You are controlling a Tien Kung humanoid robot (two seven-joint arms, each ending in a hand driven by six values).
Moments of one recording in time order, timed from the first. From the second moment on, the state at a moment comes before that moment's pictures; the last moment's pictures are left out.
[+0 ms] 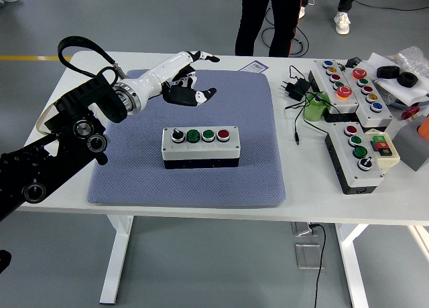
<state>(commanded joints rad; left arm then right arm) -0.83 0.32 -0.87 -1.32 1.32 0.04 0.23 0.05 -0.13 1.16 0.18 -0.72 -0.29 -0.38</state>
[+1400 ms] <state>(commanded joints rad) -0.60 0.40 -1.10 -1.12 1.08 0.02 -0.01 0.06 -0.12 1.17 0.18 -0.73 -0.29 -0.39</state>
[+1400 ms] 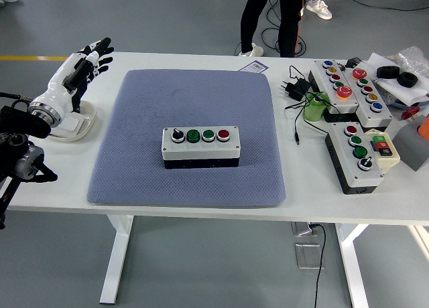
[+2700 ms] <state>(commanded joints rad) -0.53 0.39 -1.17 -1.10 0.50 0.04 -0.09 0.05 -0.12 1.17 0.18 -0.73 -0.29 -0.39</state>
